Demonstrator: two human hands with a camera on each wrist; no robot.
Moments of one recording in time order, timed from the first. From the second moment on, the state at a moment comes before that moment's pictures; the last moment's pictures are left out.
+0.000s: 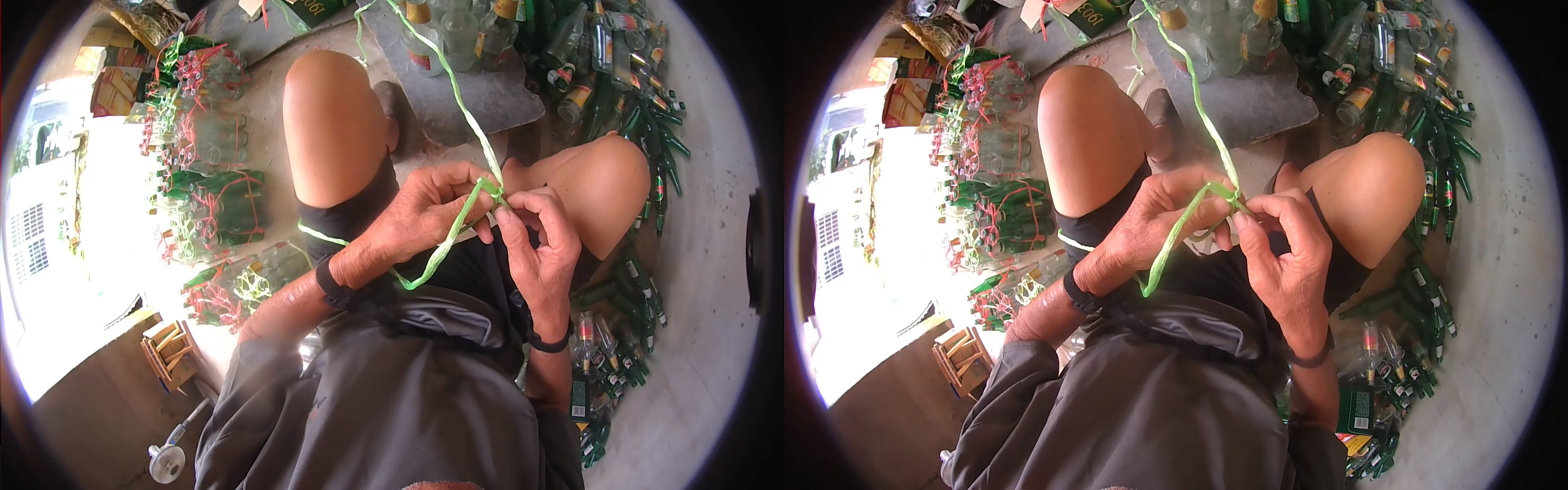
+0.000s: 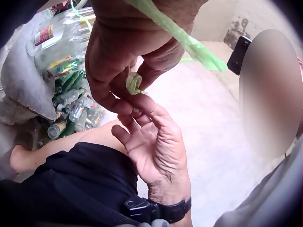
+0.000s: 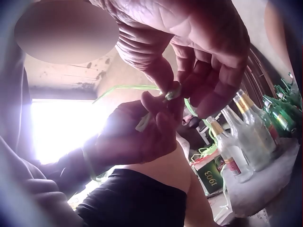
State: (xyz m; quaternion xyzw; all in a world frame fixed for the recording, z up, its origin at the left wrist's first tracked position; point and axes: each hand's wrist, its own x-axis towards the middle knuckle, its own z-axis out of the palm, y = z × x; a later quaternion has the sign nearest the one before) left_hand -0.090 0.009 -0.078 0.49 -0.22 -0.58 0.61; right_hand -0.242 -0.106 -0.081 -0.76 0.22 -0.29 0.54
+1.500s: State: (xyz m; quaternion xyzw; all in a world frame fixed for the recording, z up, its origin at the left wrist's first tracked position) left_hand -0.086 0.015 -0.073 0.64 -0.26 -0.49 0.53; right_hand -0.246 -0.125 -0.079 -0.75 0.14 -0.16 0.62
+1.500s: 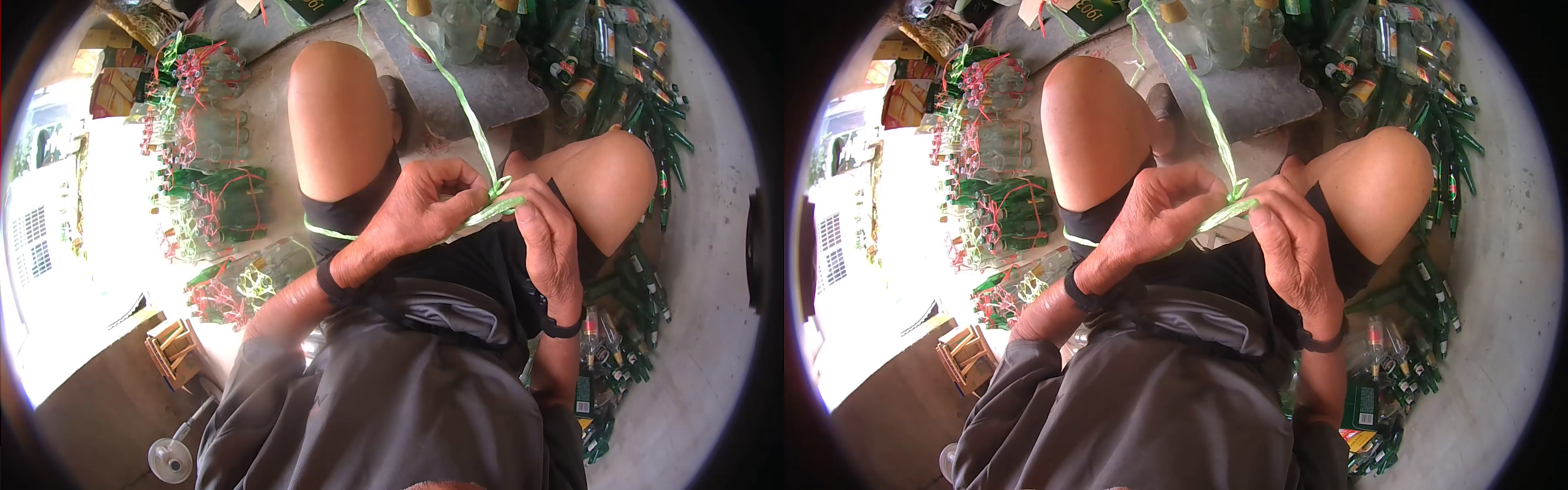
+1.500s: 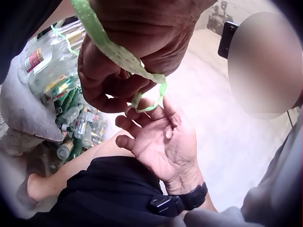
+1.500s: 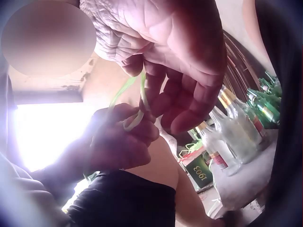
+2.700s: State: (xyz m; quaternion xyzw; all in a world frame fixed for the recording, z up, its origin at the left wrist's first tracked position) left_hand -0.087 0.014 -0.076 0.60 -0.27 -0.56 0.50; right_hand -0.241 -0.118 -0.098 -0.65 0.28 -0.18 0.68
